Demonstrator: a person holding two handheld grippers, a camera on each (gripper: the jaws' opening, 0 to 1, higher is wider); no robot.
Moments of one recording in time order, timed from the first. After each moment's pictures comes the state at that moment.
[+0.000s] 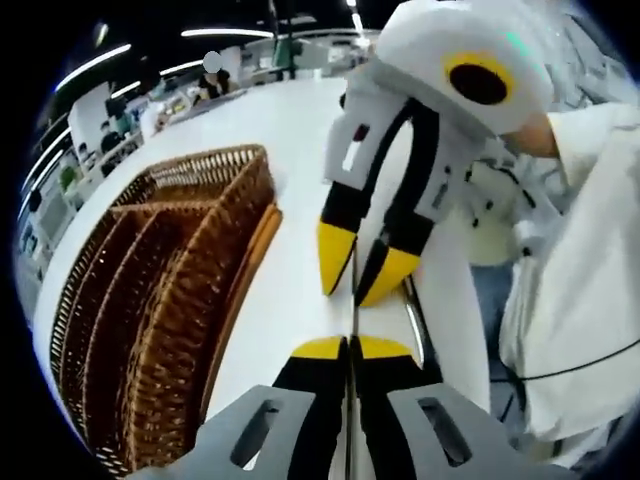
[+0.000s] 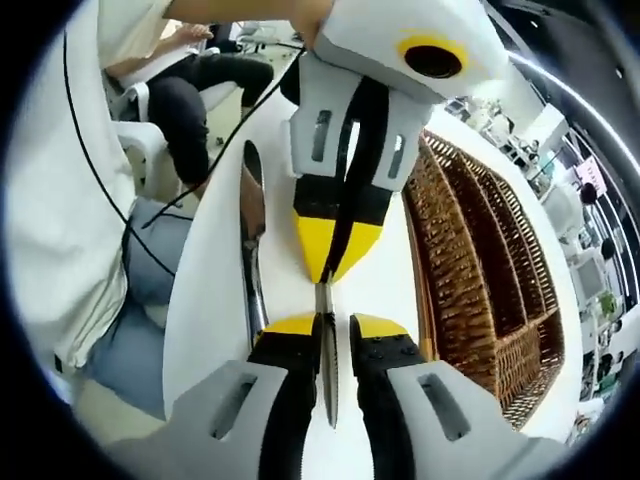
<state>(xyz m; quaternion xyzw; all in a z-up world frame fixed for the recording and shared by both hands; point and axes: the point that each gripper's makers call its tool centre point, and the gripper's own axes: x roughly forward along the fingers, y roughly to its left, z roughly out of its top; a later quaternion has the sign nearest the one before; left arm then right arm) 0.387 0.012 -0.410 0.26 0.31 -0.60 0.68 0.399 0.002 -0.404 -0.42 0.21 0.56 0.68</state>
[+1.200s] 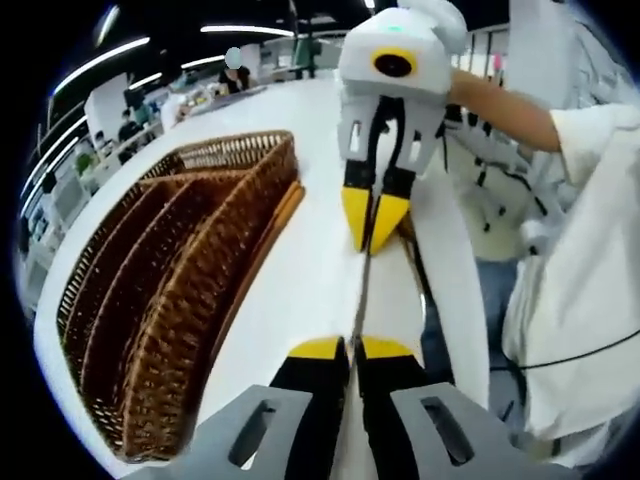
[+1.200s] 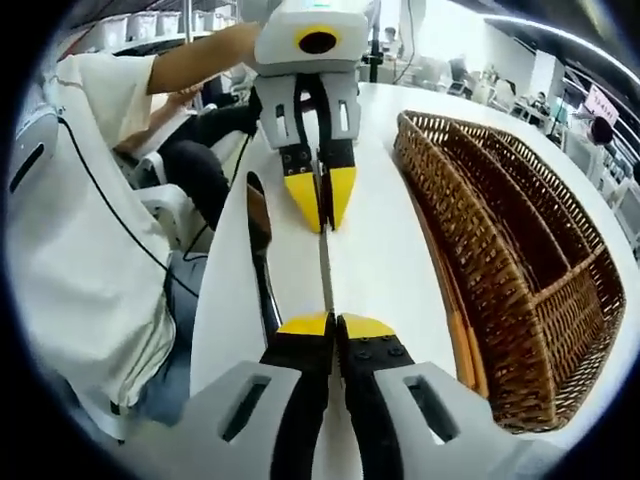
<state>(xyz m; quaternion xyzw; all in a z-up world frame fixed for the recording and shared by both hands) 0.392 0.055 -0.409 0.25 0.31 -0.58 0.71 0.396 -0.003 -0.409 -0.28 0.28 0.62 0.68</state>
